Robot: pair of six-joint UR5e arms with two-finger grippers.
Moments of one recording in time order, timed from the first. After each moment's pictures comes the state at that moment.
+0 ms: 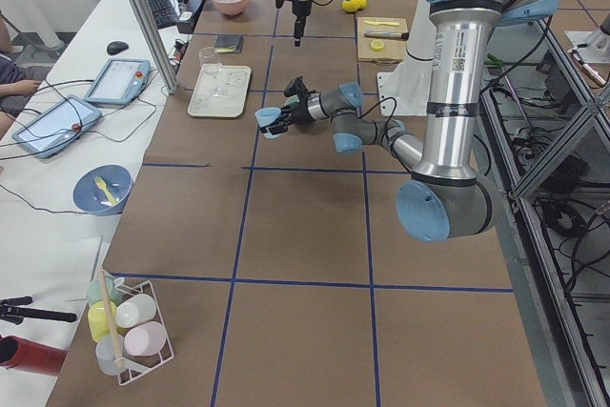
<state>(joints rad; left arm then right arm) -0.46 -1.67 -1.87 -2.32 -0.92 -0.80 0.64 -1.03 1.84 -1.52 1.98 1.28</state>
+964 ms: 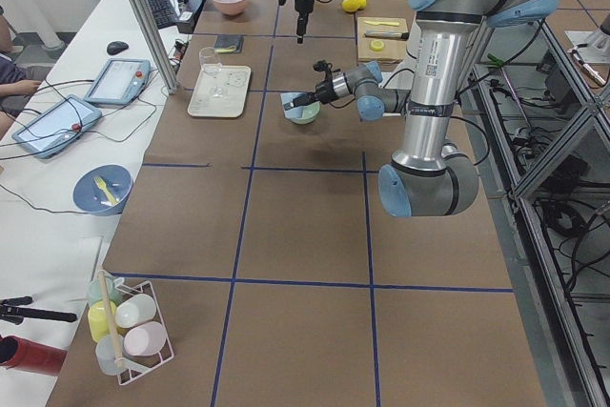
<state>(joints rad) -0.21 -1.85 -1.90 -1.81 -0.55 -0.60 0.65 -1.09 1.89 -1.51 1.98 1.27</state>
